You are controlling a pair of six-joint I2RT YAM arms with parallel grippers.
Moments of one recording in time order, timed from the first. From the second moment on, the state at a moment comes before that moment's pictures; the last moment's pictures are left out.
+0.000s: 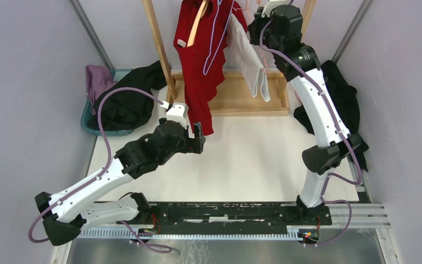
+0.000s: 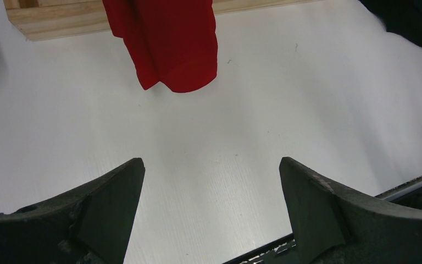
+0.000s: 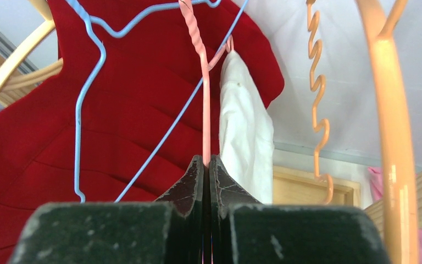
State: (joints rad) left arm -0.94 0.96 1.02 -0.64 -0.43 -0.54; right arm 0.43 1.87 2.35 -0.57 0.14 0.16
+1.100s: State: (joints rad) left arm -0.65 1.02 1.00 -0.64 -0.52 -0.54; right arm 0.43 1.22 1.74 -0.66 0.14 0.22
